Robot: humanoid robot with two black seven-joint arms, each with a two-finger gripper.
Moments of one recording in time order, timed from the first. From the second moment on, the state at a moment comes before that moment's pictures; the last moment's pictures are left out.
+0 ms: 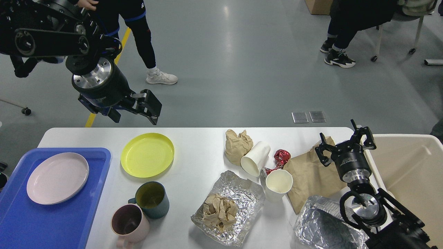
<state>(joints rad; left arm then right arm) -2.32 0.23 1.31 -1.39 0.01 -0.74 -0.08 0.30 -0.22 1.07 0.85 -0.09 0.25 0.40</state>
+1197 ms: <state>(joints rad) -2.39 0.15 1.49 -1.66 -0.41 -0.65 0.15 0.30 -0.22 1.07 0.85 -0.09 0.25 0.40</state>
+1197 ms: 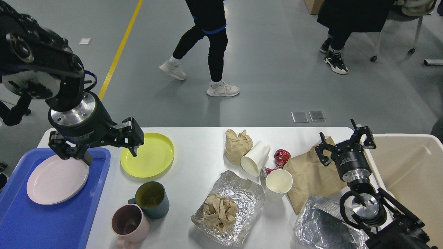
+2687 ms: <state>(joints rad) -1.54 0.28 1.26 -1.42 -0.17 -0.20 0.13 0.30 -0.22 1.07 0.85 -0.09 0.25 0.40</state>
